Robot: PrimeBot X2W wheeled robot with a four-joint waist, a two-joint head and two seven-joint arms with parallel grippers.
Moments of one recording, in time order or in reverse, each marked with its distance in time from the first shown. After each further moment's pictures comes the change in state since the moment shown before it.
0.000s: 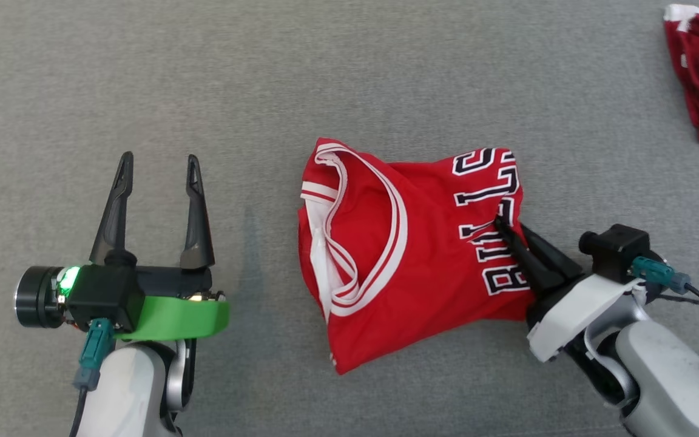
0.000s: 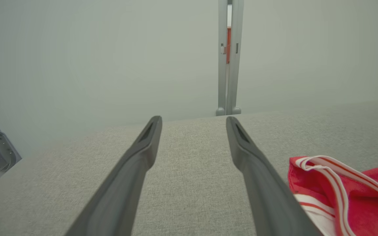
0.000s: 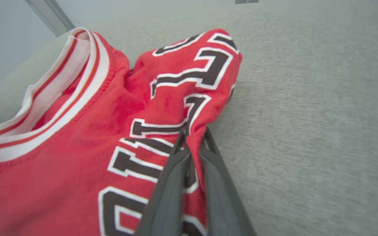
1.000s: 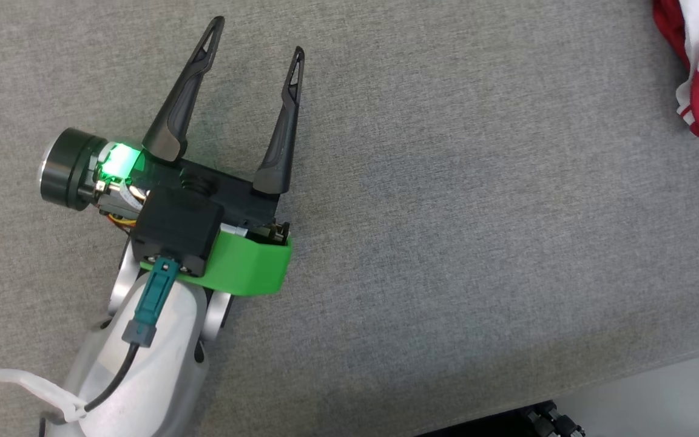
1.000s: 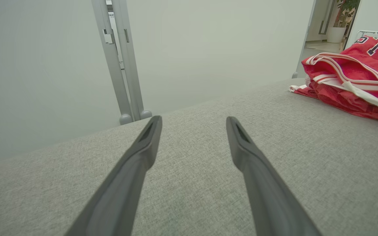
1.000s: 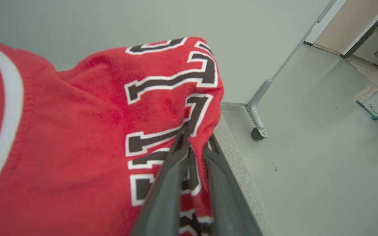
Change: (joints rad) left arm -0.279 0.012 -0.179 -0.140 0.129 -0.081 0.122; right arm -0.571 -0.412 -0.242 0.489 0.102 0.000 -0.166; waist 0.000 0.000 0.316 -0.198
